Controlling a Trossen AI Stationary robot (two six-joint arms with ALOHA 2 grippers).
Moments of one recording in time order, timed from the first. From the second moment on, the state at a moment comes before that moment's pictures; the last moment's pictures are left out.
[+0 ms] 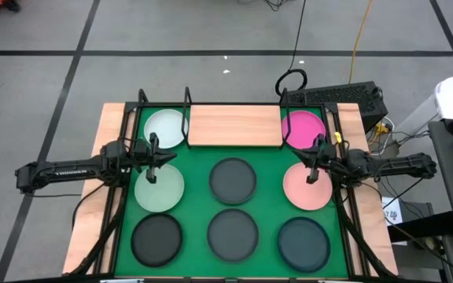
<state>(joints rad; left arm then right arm) 0.25 0.35 0.01 0.43 0.18 -0.13 0.07 0.13 0.02 0.34 0.36 0.07</state>
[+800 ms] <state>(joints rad) 0.25 0.35 0.01 0.43 0.18 -0.13 0.07 0.63 0.48 -0.08 0.33 0.05</state>
